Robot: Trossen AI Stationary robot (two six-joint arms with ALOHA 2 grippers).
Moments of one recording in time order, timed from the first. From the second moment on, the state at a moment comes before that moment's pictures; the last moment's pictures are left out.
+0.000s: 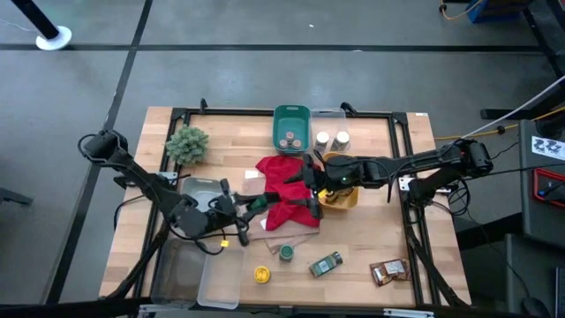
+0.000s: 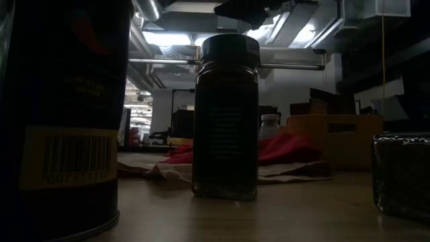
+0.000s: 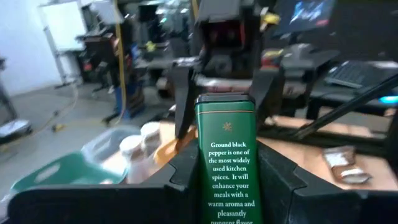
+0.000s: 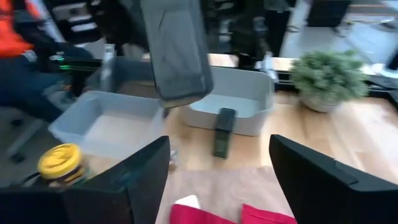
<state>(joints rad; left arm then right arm) -0.62 1.37 0.83 0.47 -1.06 -0.03 0.12 1.46 1.08 0.06 -0.07 -0.01</state>
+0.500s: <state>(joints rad) -0.51 1.37 0.83 0.59 -0.82 0.06 0.12 1.46 1.08 0.22 -0.15 -0.06</state>
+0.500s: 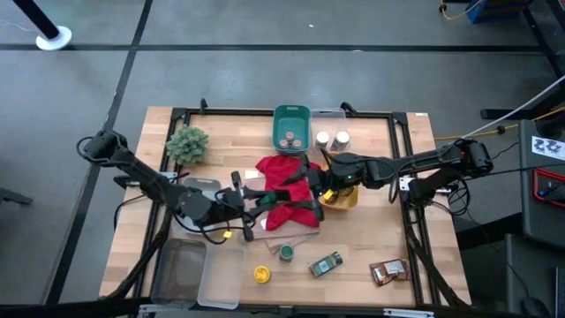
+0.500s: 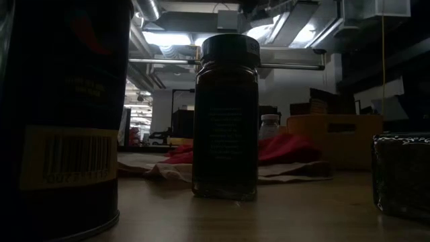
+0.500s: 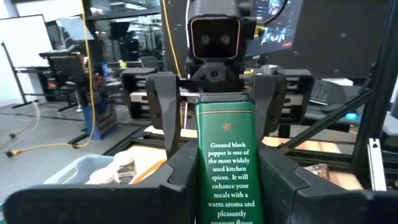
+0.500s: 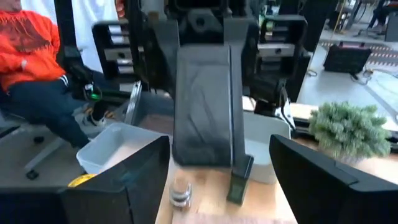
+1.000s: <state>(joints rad) -0.47 1.37 0.83 0.59 -0.78 0.06 0.12 1.46 1.08 0.21 -0.15 -0.06</state>
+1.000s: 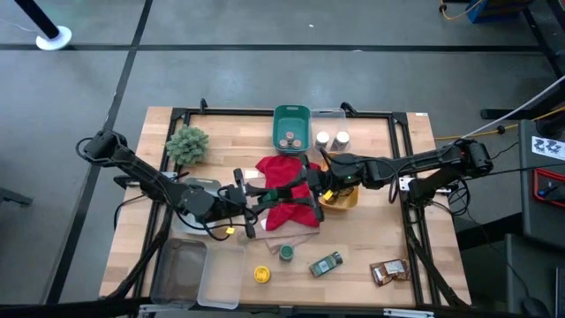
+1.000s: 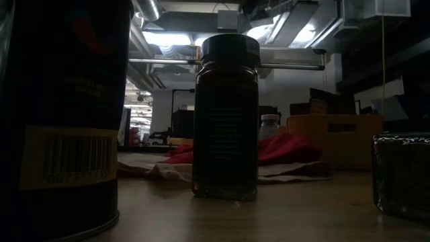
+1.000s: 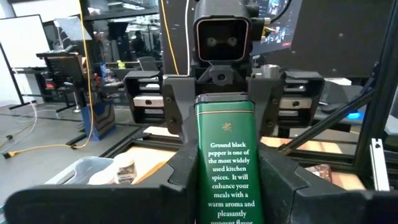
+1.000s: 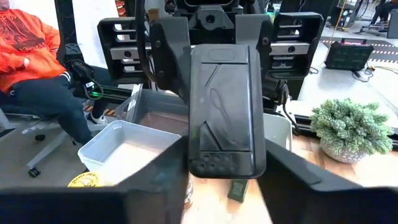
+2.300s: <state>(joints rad) -0.22 1.45 0.85 0.42 -0.38 -0.39 0.12 1.46 1.07 -0.33 -0.14 0.16</state>
